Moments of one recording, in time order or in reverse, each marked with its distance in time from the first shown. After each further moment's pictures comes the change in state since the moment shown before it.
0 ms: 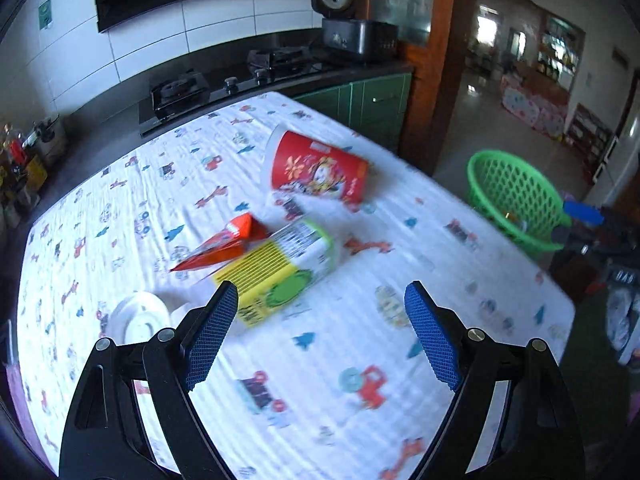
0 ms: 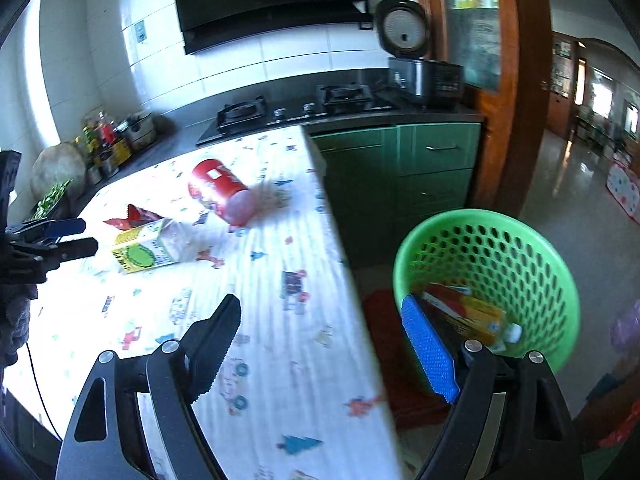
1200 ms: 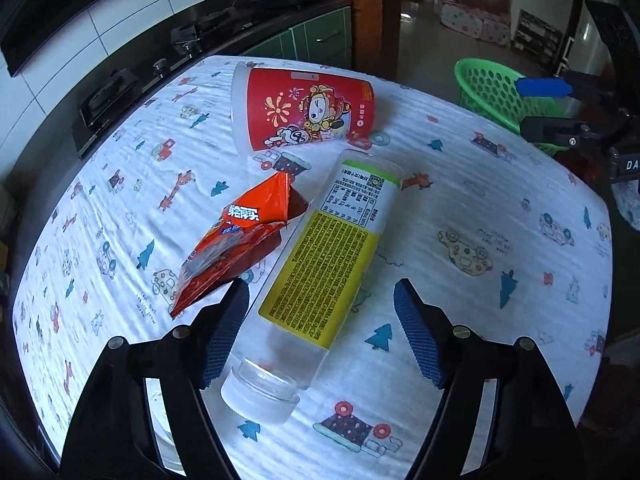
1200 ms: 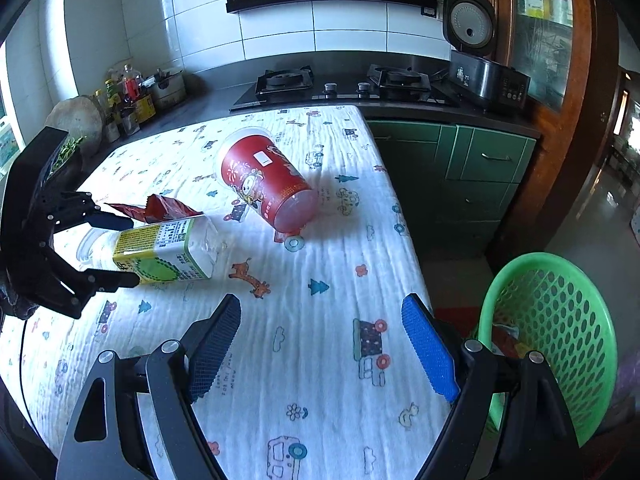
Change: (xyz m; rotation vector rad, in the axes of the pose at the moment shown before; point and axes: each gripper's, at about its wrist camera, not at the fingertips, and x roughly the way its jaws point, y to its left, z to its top) left arm 0.078 0.026 0.007 0.297 0.170 -0.121; right arm 0.084 0.062 0.044 -0.142 0.096 0.056
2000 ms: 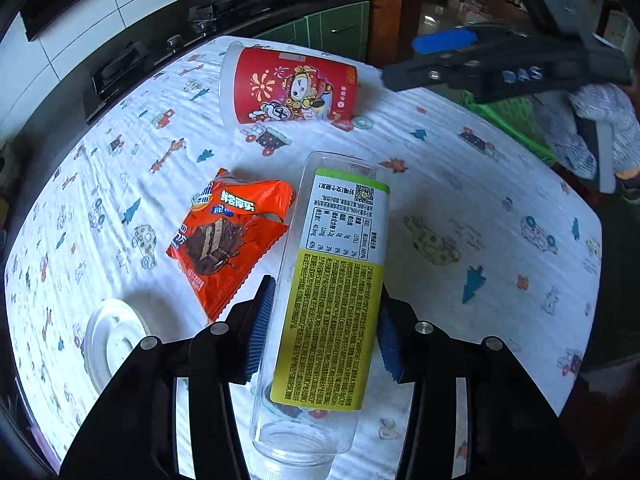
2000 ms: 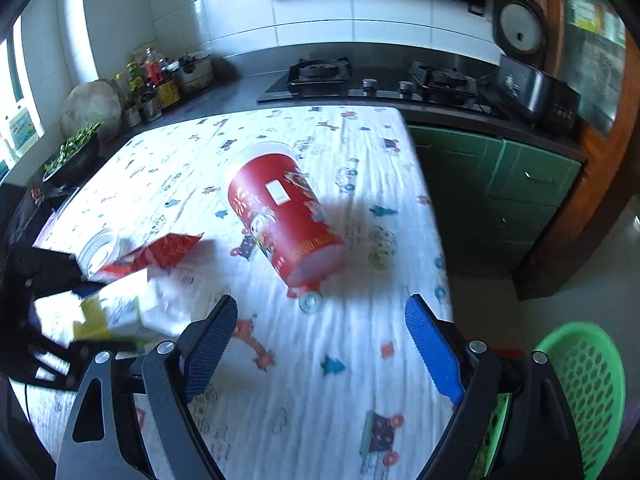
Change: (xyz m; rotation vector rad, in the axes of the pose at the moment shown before) left arm -0.015 -0.032 -0.022 -0.114 0.027 0.007; right arm 0.064 0.011 0.065 -0.130 0.047 0.117
